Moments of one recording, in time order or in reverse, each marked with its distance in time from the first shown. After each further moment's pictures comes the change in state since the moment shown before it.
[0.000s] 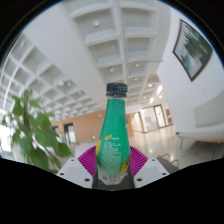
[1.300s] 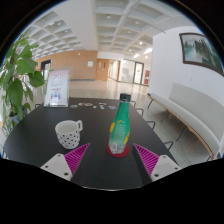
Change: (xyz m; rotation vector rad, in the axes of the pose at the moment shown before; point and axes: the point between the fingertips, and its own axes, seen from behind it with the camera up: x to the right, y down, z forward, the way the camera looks) arm 0.109 0.198 -0.161 -0.633 0.316 -0.260
